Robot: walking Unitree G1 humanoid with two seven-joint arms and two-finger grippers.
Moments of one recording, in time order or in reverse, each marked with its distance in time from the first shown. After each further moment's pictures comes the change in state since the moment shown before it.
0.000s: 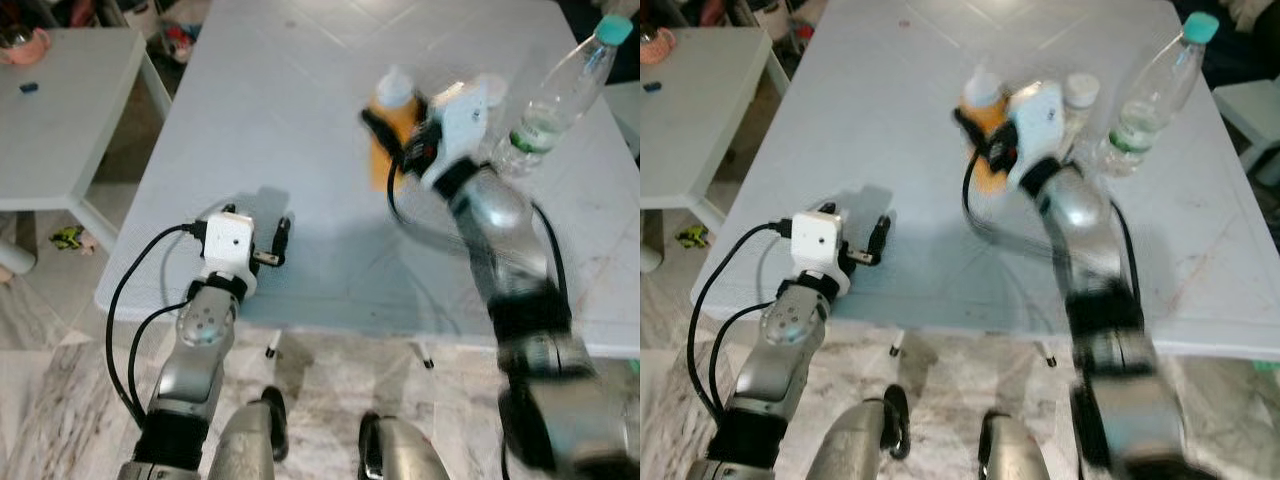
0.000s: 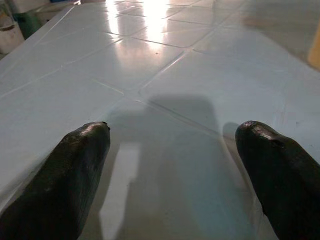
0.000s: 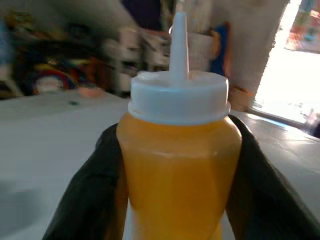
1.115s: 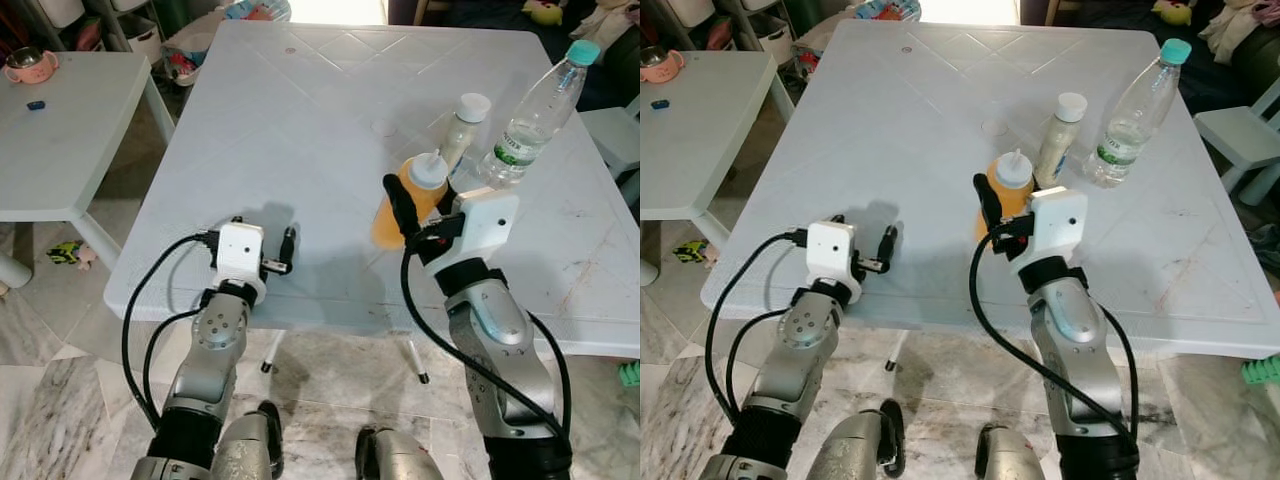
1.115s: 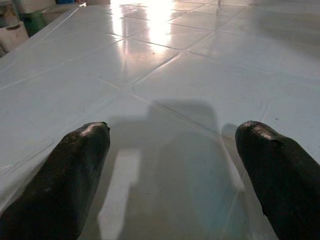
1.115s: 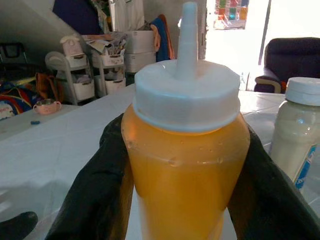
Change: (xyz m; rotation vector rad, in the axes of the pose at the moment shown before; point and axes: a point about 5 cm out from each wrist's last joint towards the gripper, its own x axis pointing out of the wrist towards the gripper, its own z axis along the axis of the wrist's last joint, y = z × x) left arm 0.003 -0.012 -0.016 -0.020 0.046 0.017; right arm -0.074 0.052 -0.011 0.188 0.064 -0.361
